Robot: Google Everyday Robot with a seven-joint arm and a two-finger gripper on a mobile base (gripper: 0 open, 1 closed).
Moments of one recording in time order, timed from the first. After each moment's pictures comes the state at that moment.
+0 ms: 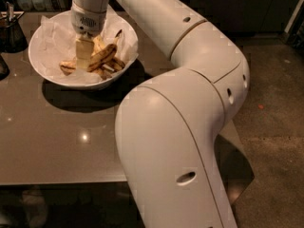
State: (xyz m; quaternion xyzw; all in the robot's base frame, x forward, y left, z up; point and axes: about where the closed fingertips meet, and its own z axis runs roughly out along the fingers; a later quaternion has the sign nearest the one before) arm 0.661 0.183 0.900 -0.75 0.64 0.12 0.14
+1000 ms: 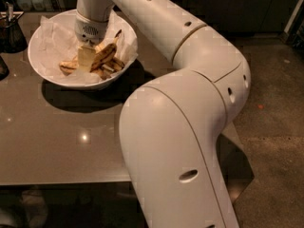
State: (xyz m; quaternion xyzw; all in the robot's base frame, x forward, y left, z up) arm 0.659 0.182 0.879 -0.74 0.65 0.14 0.13
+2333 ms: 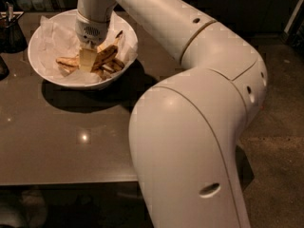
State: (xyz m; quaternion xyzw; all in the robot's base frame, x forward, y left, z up) arm 0.652 0.176 0.885 -0.74 0.65 0.12 0.15
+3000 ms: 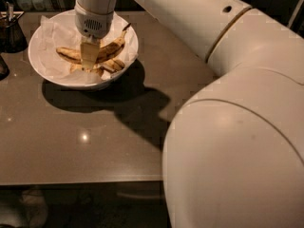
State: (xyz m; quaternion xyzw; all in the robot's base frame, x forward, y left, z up) arm 0.626 0.155 0.922 -0.73 0.66 0.07 0.18
